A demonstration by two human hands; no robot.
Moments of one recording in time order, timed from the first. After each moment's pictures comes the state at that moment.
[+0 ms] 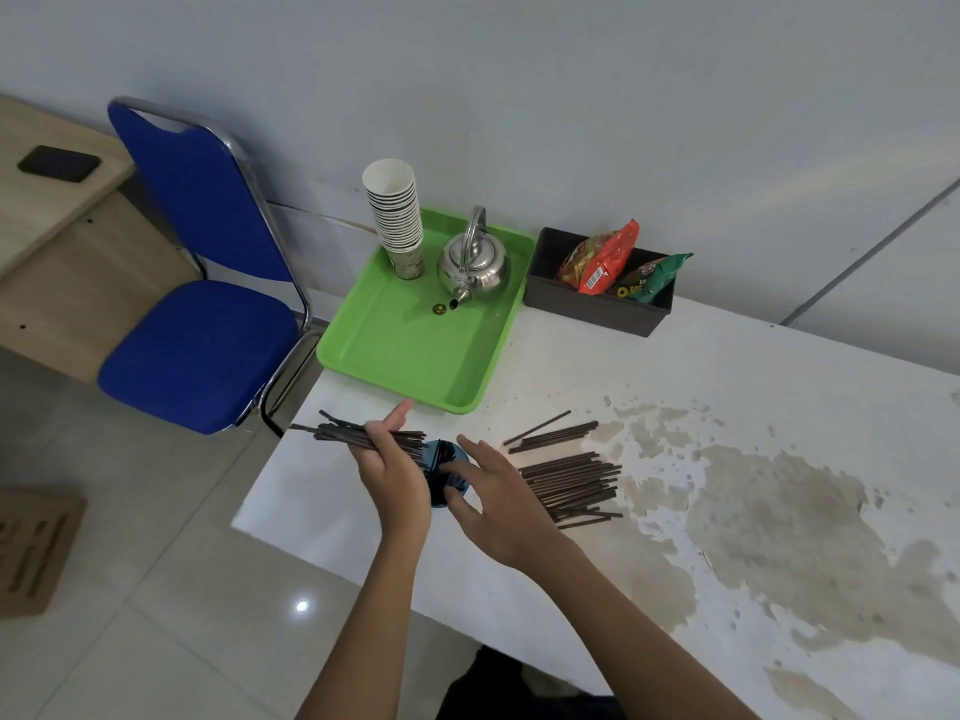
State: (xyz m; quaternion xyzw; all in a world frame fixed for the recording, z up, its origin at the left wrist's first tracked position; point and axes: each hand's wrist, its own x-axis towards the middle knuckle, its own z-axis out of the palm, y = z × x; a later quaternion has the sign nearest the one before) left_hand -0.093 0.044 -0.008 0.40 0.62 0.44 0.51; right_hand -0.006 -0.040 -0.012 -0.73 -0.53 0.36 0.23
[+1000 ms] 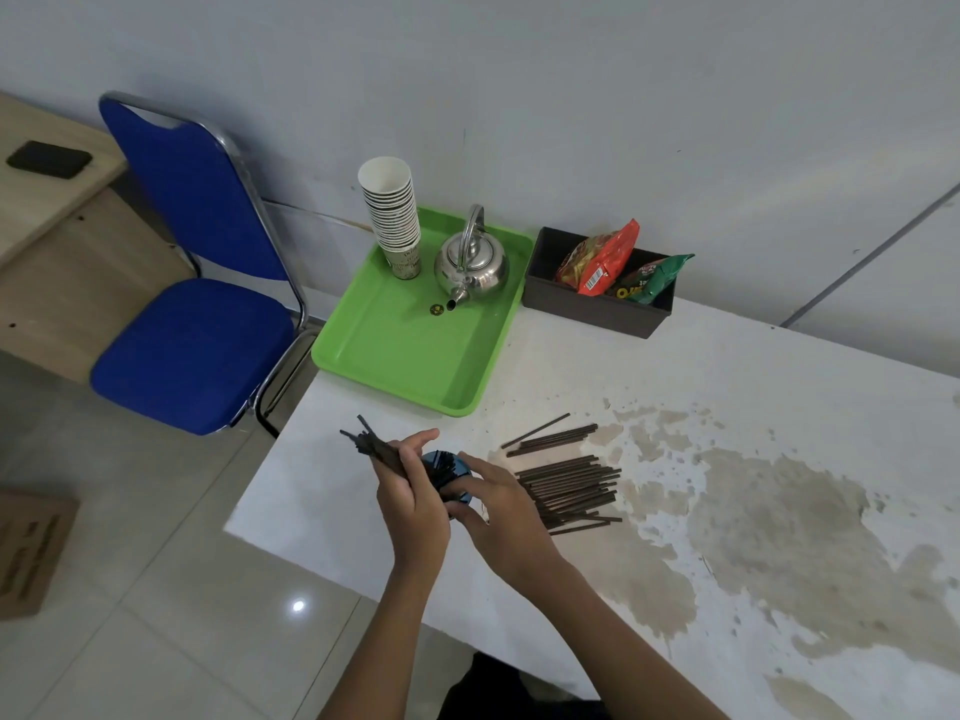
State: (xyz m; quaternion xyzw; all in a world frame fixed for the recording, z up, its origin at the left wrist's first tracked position) left_hand -0.096 0.014 -0.027 0.53 0.56 0.42 0.48; right_hand -0.009 -0.047 -0.023 -0.73 -0.52 0.33 0.30
